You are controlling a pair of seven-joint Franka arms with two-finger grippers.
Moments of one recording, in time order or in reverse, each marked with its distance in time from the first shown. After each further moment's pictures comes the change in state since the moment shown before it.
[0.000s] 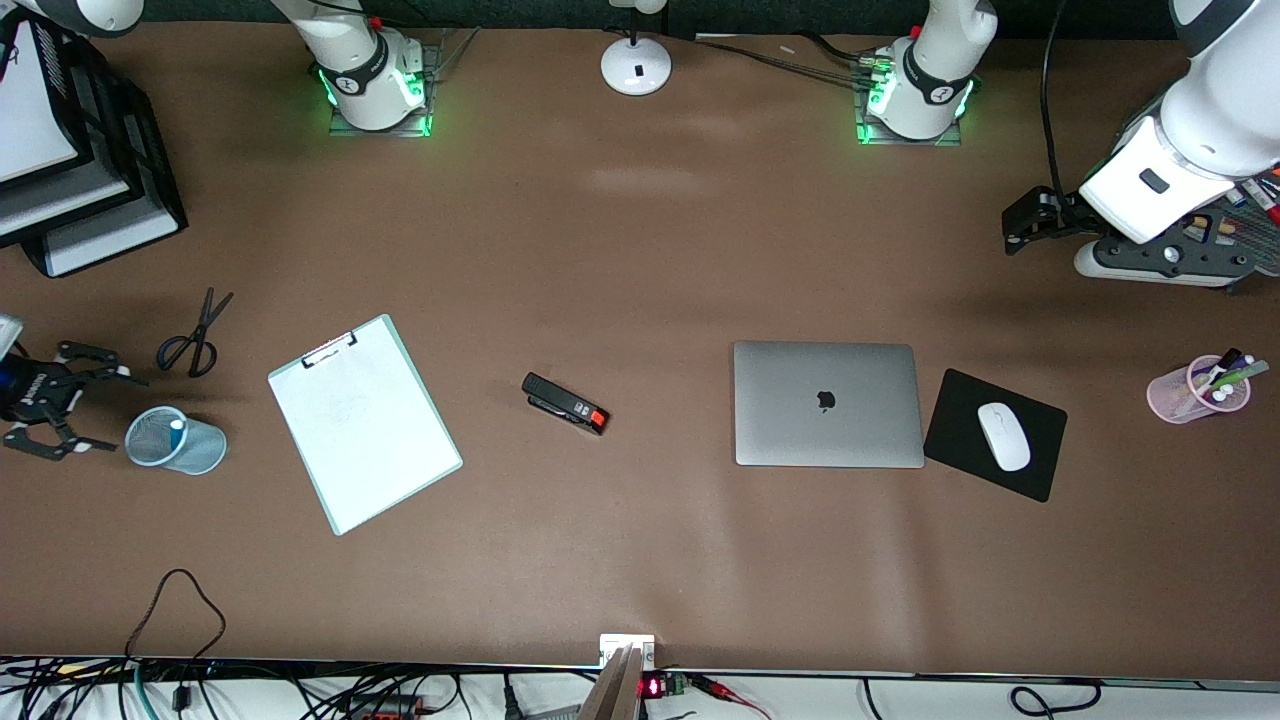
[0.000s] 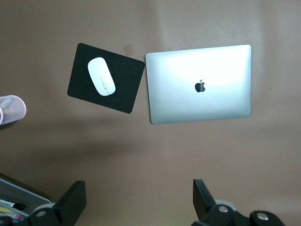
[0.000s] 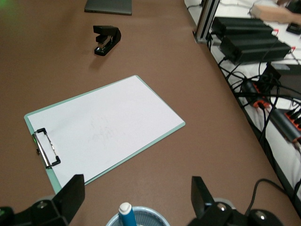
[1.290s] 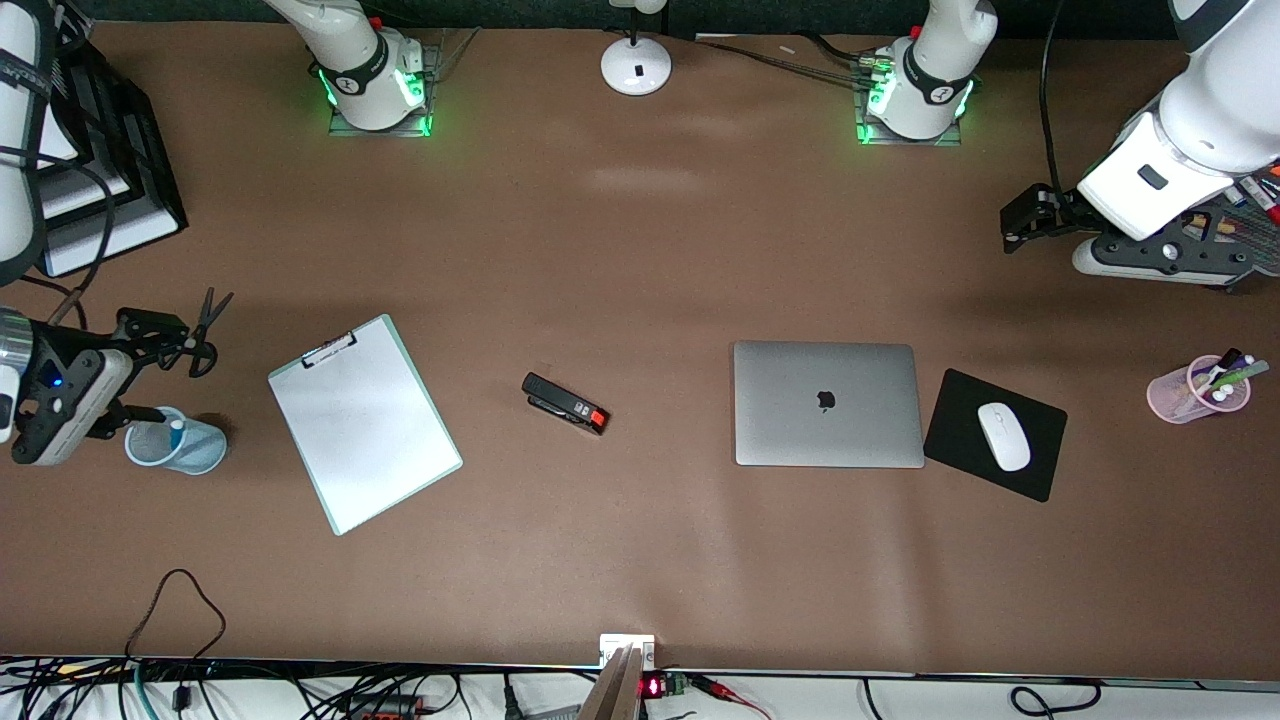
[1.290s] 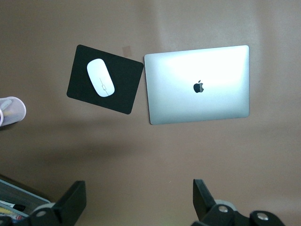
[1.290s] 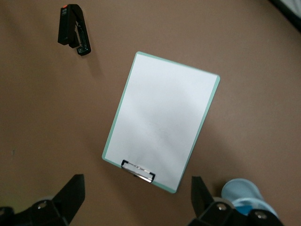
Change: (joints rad) left arm 0.000 0.000 -0.005 0.007 0.000 -0.002 0.000; right arm 0.399 -0.218 0.012 0.084 -0.584 -0.102 1.272
